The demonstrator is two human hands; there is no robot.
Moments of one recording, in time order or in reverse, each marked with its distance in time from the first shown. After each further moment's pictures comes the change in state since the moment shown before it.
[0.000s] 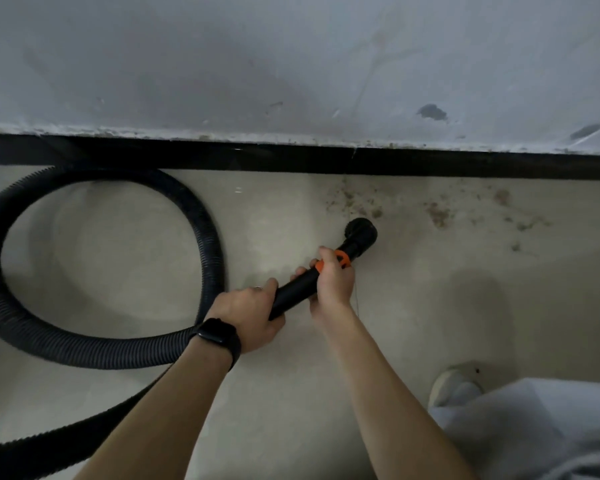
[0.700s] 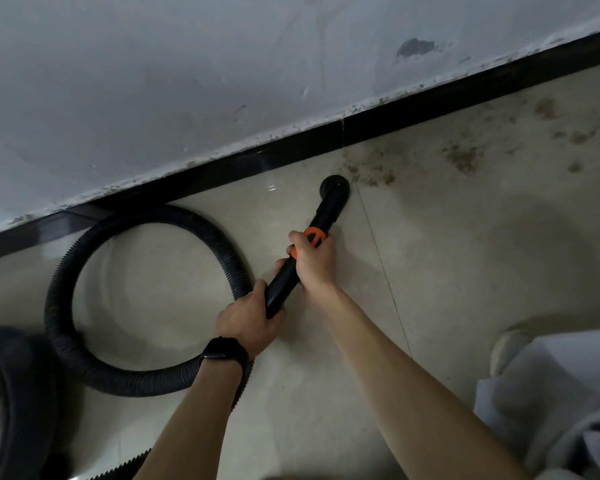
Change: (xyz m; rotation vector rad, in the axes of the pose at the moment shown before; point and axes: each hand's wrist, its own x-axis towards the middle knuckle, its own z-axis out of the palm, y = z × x) left_hand 0.006 -0.022 -0.008 -0.060 -0.028 -0.208; right_hand 0.023 0.015 0.040 -0.014 -0.146 0.062
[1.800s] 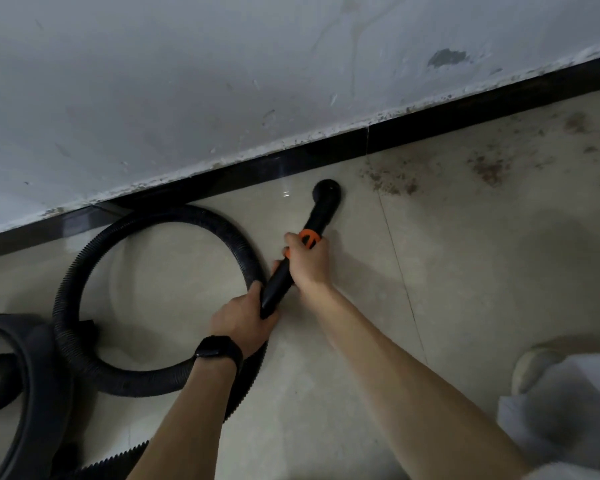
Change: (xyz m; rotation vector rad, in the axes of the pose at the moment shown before) left_hand 0.001 -0.034 -0.013 0.005 -0.004 -0.062; right_hand 0.003 0.014 0.038 -0.085 -0.012 0.048
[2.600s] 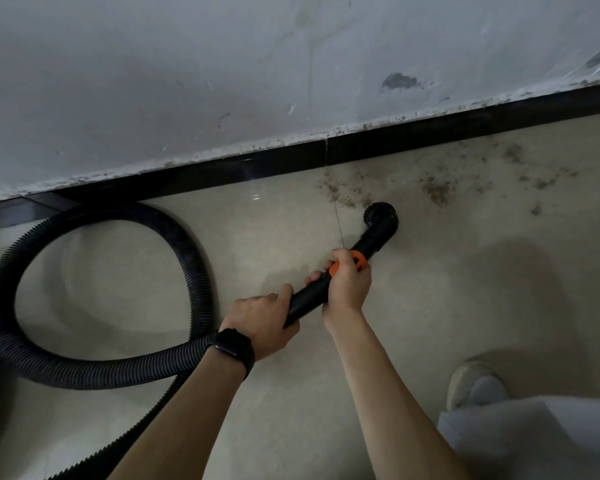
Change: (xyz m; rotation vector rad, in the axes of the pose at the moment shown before) left_hand 0.010 0.104 0.017 0.258 -0.022 0.356; right_hand -0.007 -0.041 -0.112 0.332 0.234 -0.129
